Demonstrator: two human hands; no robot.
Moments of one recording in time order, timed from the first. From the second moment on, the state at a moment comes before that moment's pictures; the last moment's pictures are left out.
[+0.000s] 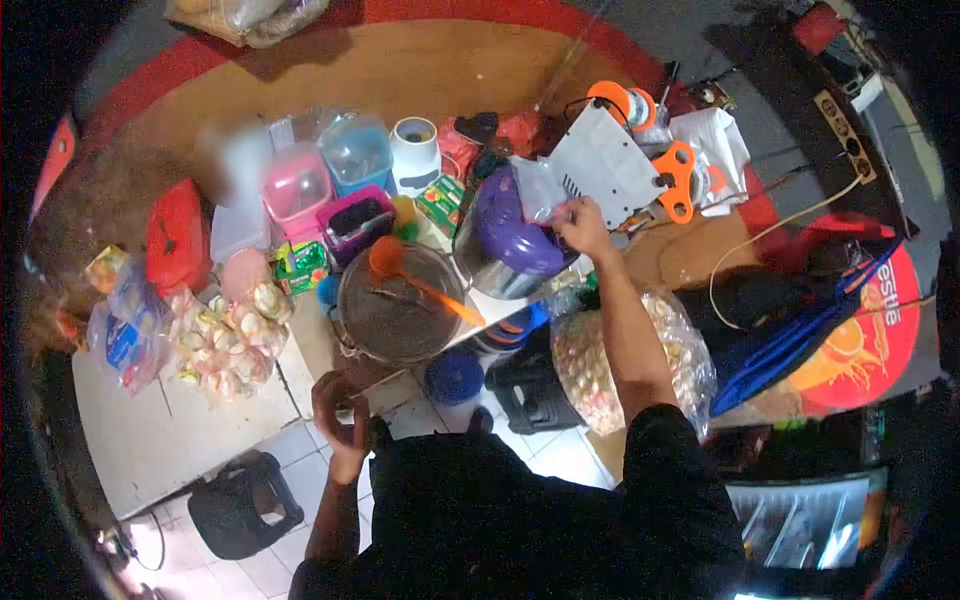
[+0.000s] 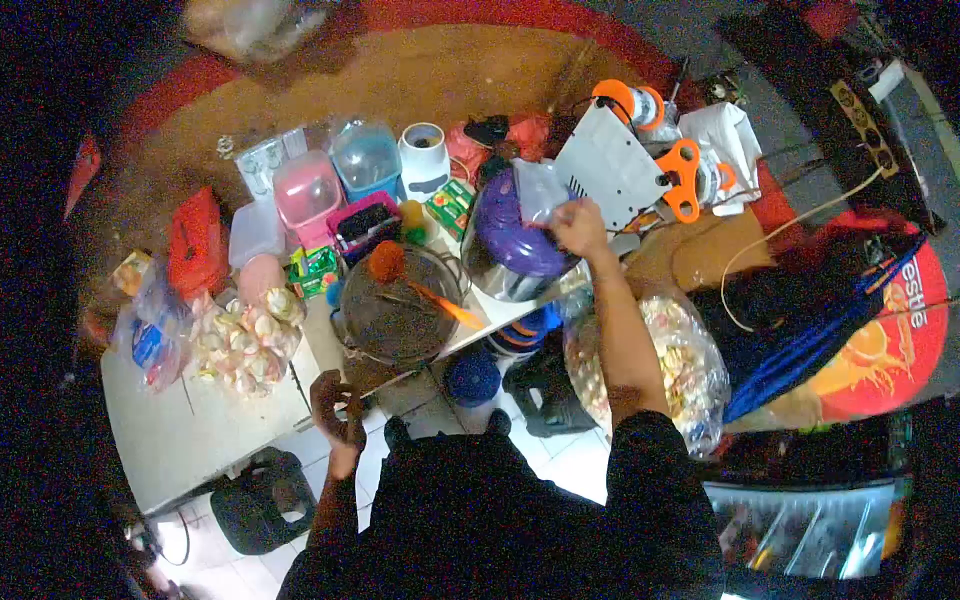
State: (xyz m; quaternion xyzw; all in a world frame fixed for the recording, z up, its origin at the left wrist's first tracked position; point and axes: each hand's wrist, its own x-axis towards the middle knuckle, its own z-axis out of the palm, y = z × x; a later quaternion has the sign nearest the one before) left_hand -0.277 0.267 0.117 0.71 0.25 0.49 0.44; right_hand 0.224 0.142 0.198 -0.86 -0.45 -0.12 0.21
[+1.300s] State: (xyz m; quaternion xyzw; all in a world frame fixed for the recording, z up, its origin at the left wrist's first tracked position) left_hand 0.097 0.266 0.185 0.95 0.05 0.20 0.22; right_hand 0.245 0.113 0.172 -0.71 -0.58 -0.06 0.41
